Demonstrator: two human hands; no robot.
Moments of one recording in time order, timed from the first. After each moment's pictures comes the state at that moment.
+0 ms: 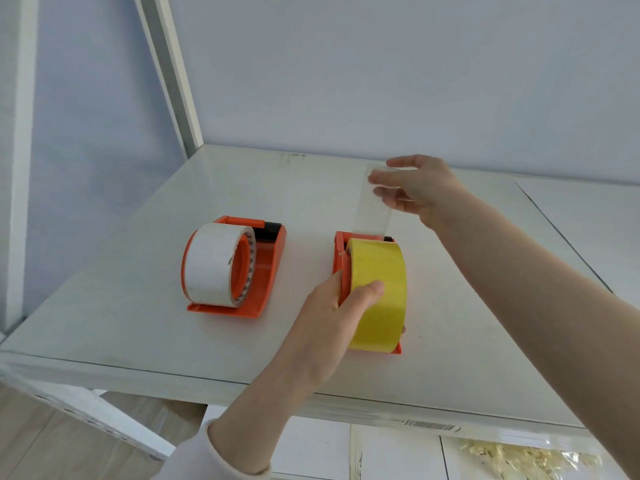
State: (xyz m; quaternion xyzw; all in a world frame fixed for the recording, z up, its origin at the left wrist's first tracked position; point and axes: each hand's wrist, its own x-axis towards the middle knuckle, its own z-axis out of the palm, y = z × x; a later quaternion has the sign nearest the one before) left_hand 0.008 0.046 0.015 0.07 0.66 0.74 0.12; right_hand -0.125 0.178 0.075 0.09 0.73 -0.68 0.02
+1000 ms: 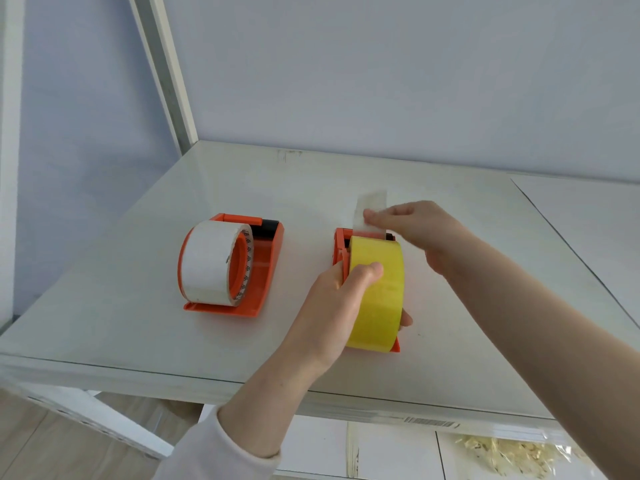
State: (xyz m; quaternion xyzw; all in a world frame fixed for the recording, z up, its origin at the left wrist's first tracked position) left_hand 0.002 0.049 0.025 0.08 0.63 0.75 0.17; right_hand -0.092 0.184 0.044 0.08 0.84 -0.53 0.08
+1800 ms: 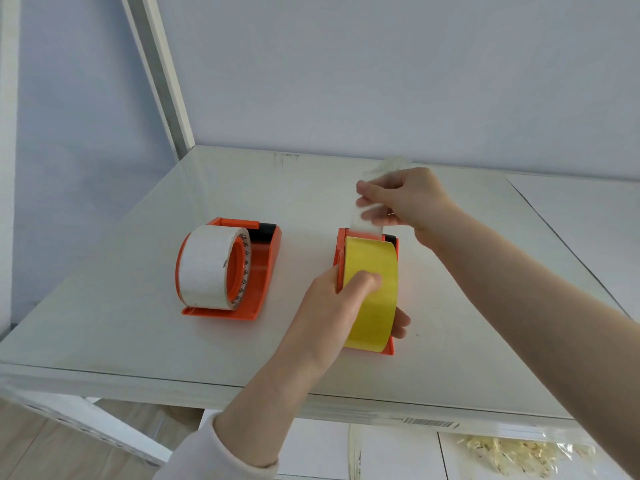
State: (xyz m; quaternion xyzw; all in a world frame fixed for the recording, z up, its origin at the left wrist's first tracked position) left_hand 0.003 0.048 0.025 0.07 0.65 0.74 0.16; right_hand -0.108 0.174 0.065 0.02 0.81 -0.58 0.01
